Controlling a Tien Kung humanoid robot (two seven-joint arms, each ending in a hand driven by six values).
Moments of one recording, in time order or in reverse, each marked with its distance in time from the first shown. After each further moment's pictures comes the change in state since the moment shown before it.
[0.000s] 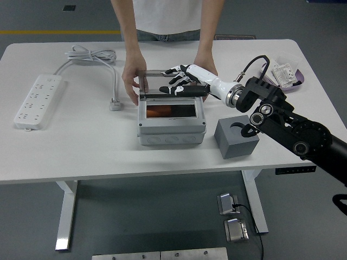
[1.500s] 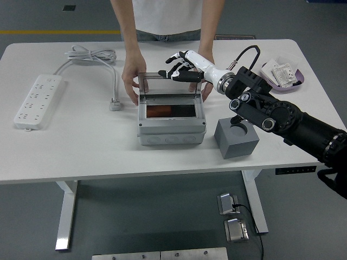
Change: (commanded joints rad) left arm -0.031 0.013 -0.045 -0.001 0.072 -0.012 0.016; right arm 0.183 0.136 -0.349 -0.385 0.190 -0.156 0.216
